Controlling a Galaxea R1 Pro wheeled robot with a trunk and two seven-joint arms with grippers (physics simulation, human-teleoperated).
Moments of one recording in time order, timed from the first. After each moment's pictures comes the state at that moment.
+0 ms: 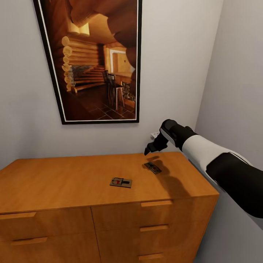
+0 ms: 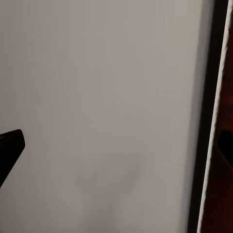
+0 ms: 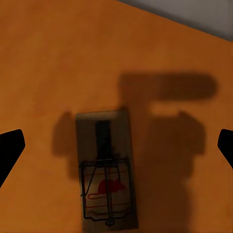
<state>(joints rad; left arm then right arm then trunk) -1.75 0.84 -0.58 -1.59 1.51 1.04 1.11 -1.51 0.05 0.81 -0.24 -0.40 1.05 0.46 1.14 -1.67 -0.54</state>
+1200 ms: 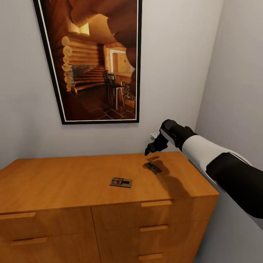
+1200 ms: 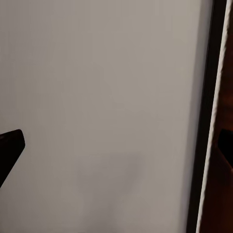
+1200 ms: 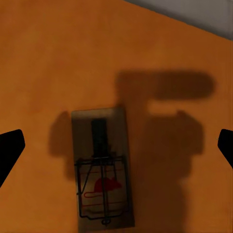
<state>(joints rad) -1.75 0.84 -0.58 -1.59 1.51 1.04 1.11 -1.51 0.05 0.83 -0.24 -0.40 1.05 0.46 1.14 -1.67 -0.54</state>
